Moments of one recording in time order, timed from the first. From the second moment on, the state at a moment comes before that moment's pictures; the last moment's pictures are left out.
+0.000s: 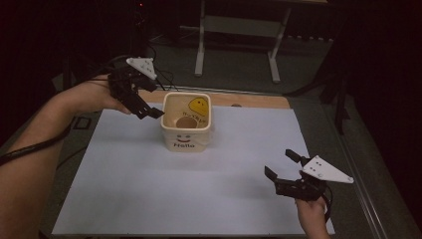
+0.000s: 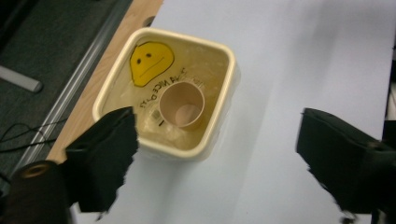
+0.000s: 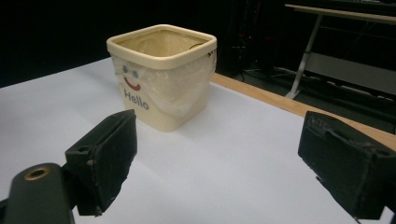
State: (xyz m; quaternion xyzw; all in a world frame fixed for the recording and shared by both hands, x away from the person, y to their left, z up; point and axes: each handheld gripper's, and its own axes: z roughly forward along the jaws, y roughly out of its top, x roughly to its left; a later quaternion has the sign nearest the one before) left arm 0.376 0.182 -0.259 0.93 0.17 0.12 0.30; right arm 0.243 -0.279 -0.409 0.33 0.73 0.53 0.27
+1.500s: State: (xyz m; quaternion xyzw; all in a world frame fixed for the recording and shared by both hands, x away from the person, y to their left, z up) left arm 0.264 0.216 -0.395 0.88 0.18 0.07 0.43; right arm 0.244 -0.276 -0.412 0.33 0.74 0.52 0.26
